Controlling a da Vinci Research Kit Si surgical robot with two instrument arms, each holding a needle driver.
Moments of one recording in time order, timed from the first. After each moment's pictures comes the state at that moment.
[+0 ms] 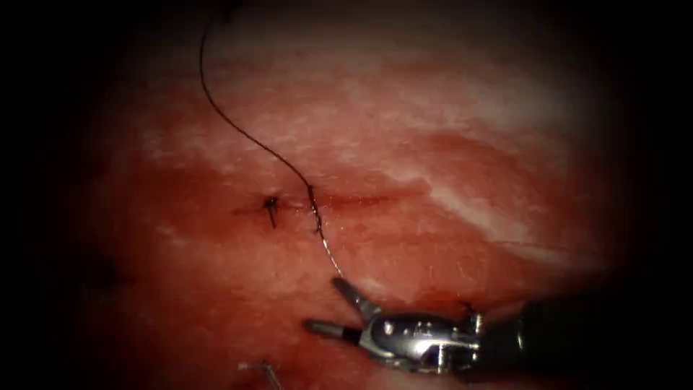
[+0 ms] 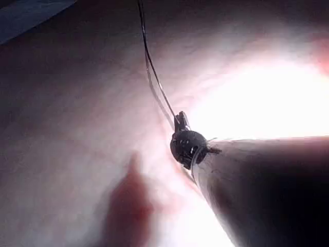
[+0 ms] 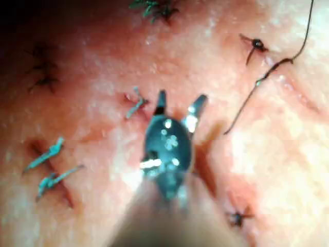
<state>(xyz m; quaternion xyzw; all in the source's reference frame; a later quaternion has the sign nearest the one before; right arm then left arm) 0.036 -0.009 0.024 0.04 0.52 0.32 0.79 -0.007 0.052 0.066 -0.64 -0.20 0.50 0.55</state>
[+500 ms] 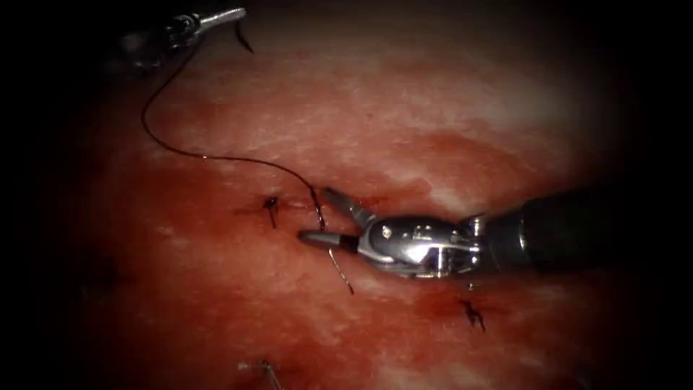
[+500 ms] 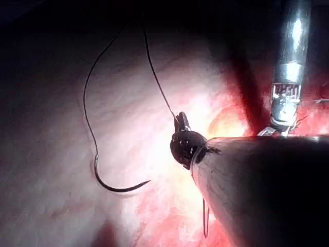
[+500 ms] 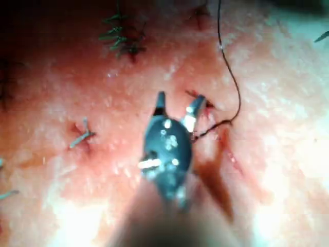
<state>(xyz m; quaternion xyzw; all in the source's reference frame) 0.039 -0.001 0.026 0.10 0.52 0.31 0.79 -0.007 0.037 0.051 -0.63 -0.25 0.50 0.53</state>
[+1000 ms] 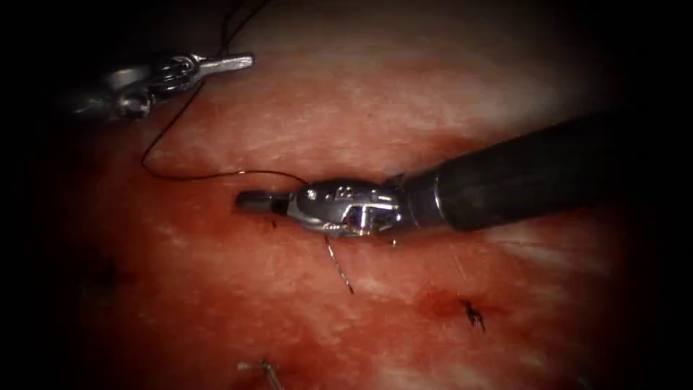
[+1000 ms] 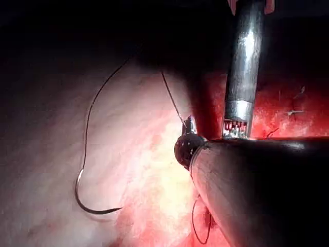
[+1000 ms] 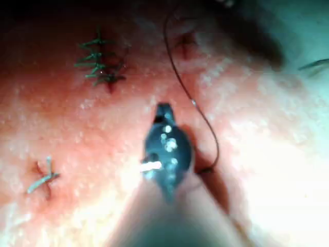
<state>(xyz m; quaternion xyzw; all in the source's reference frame) 0.048 0.002 0.032 0.21 0.53 0.20 0.80 -0.010 0.033 0.046 -0.61 -0.33 0.52 0.50</state>
